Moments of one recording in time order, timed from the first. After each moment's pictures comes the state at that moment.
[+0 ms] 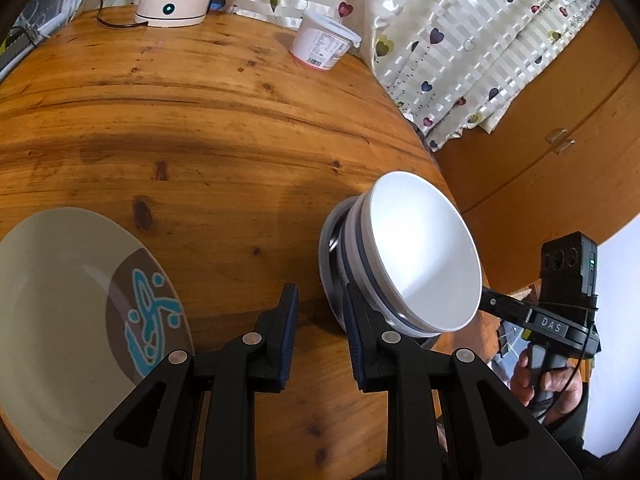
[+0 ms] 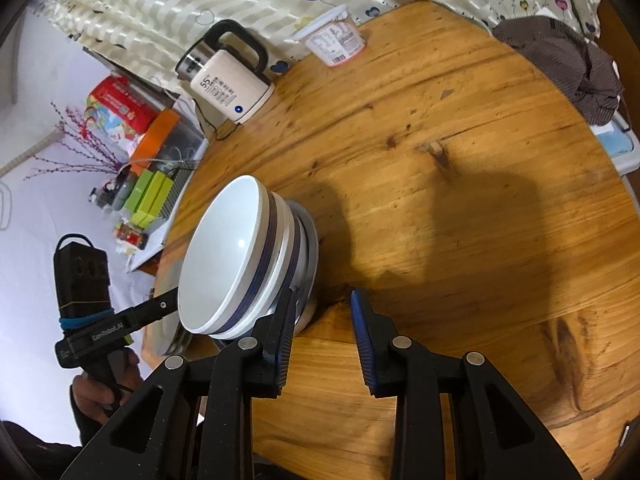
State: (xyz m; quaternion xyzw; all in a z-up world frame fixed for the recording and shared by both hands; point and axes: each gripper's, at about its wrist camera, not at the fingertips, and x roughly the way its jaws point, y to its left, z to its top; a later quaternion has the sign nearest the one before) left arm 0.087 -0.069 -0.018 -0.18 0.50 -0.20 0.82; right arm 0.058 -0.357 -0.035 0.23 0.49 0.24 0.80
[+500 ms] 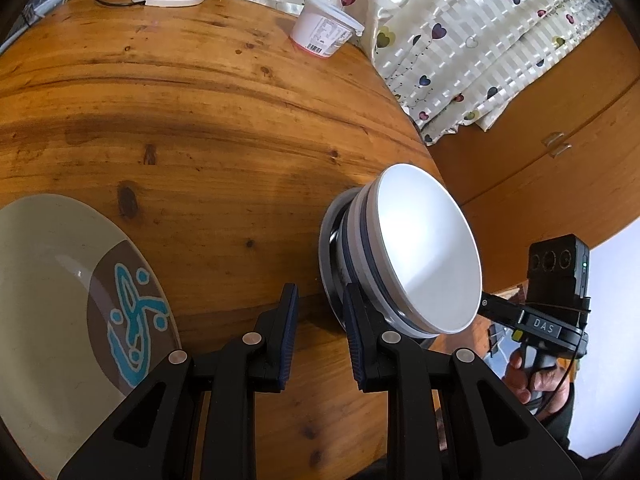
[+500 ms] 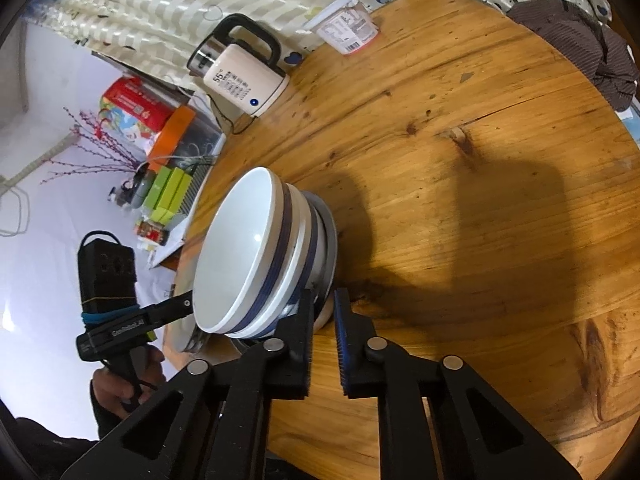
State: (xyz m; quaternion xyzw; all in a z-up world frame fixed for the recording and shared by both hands) left arm 0.093 -0.067 -0.028 -0.21 0.52 -0.22 0.80; right arm 0.062 -0.354 -0.040 0.25 0.50 0.27 0.78
